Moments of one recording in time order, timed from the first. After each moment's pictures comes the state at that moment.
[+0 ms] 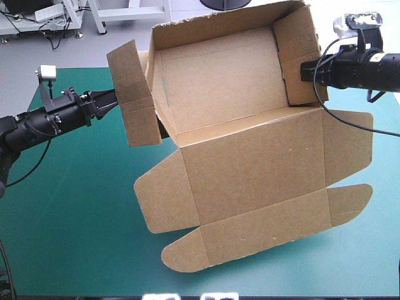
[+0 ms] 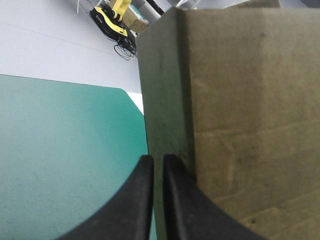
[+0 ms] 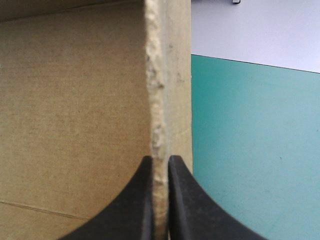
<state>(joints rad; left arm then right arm) 0.25 1.32 -1.18 -1.55 1.19 0.89 -0.07 1.46 -1.79 0.68 1.10 -0.41</state>
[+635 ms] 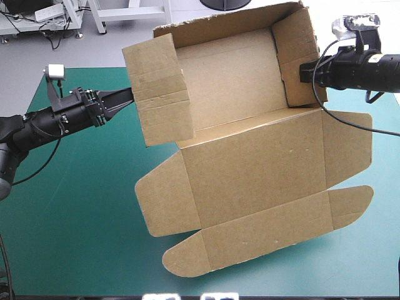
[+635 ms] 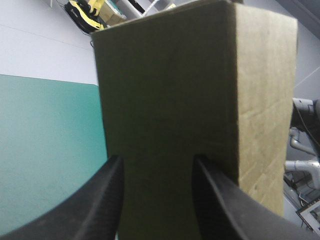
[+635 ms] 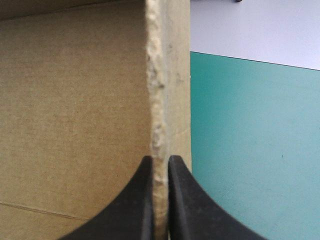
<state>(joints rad) 0.18 1.32 -1.18 -1.59 1.20 0.89 -0.07 1.47 -1.78 0.69 1.10 -0.42</state>
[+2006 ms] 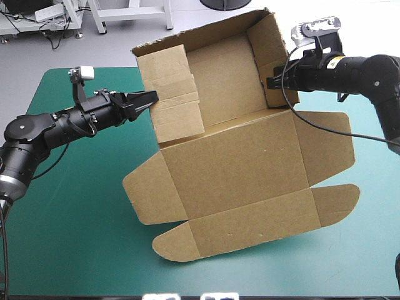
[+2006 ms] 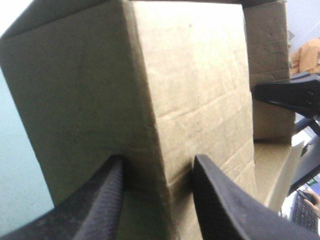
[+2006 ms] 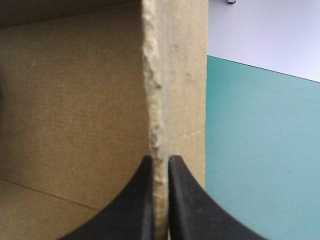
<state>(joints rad) 0.00 1.32 -1.18 -1.41 0.87 0.88 0.18 1.48 -1.77 0.45 0.96 -0.30</state>
